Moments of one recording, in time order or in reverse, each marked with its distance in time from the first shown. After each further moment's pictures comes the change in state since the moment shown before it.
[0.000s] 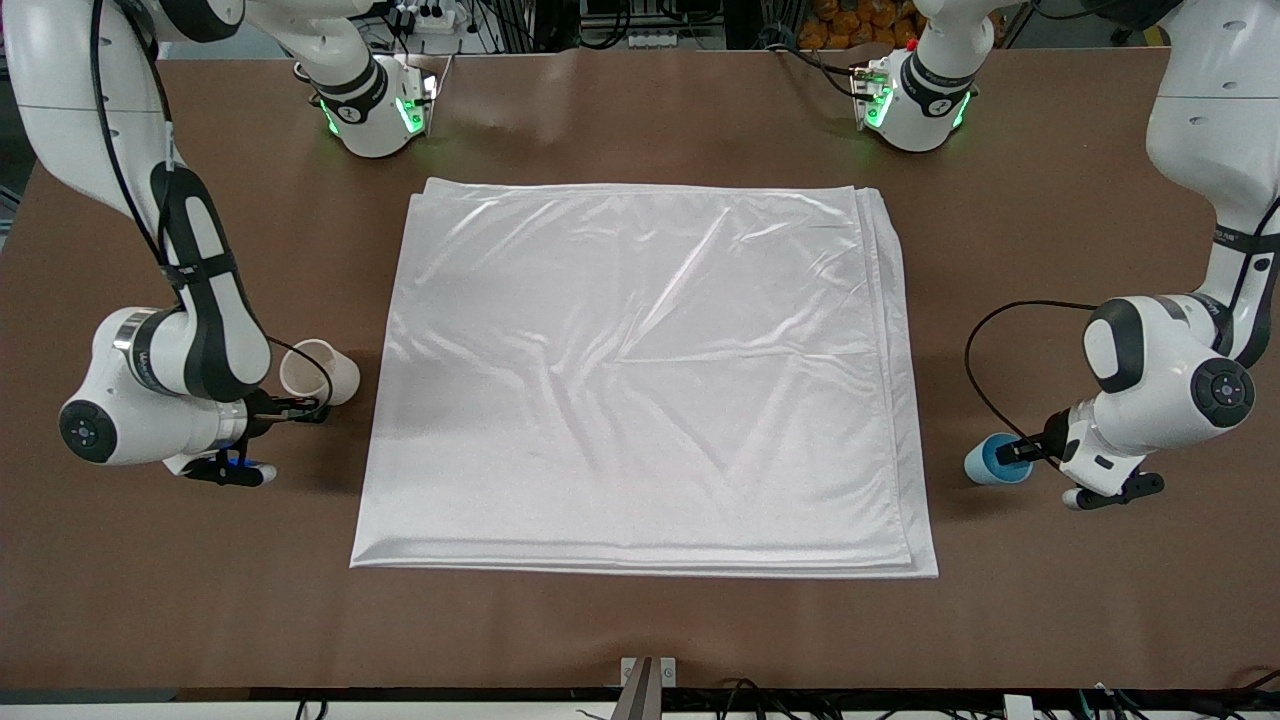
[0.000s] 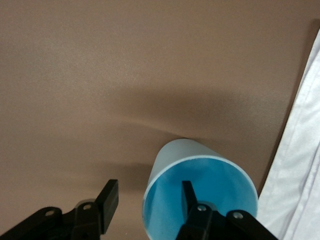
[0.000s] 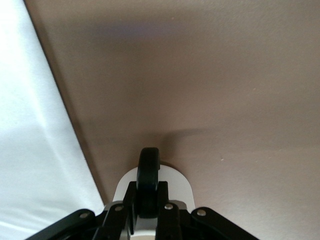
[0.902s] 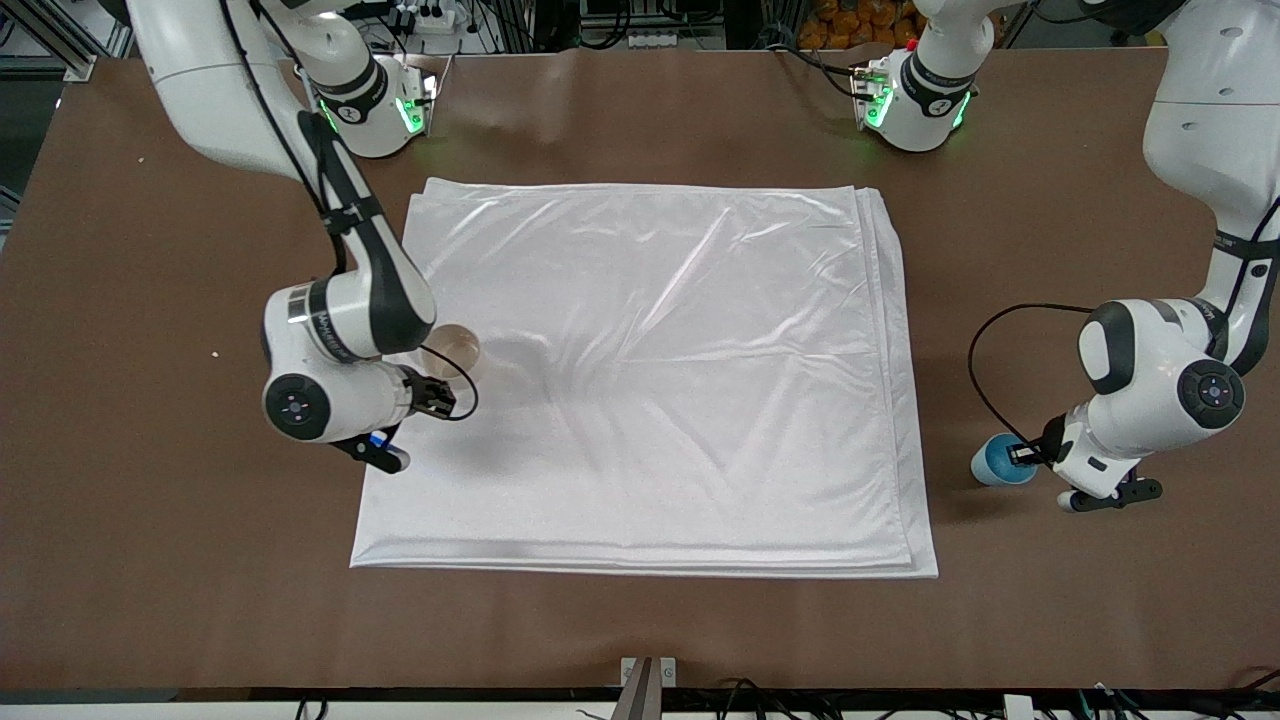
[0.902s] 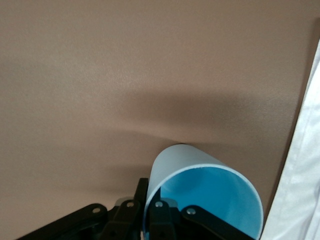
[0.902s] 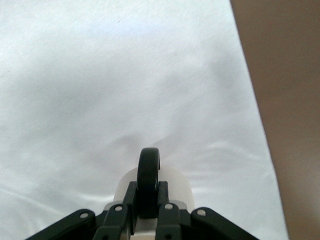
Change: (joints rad) left arm -0.001 0.012 -0.003 0.008 0.067 0.024 0.015; right arm 0.349 -0.026 0.013 0.046 0.044 -0.038 0.703
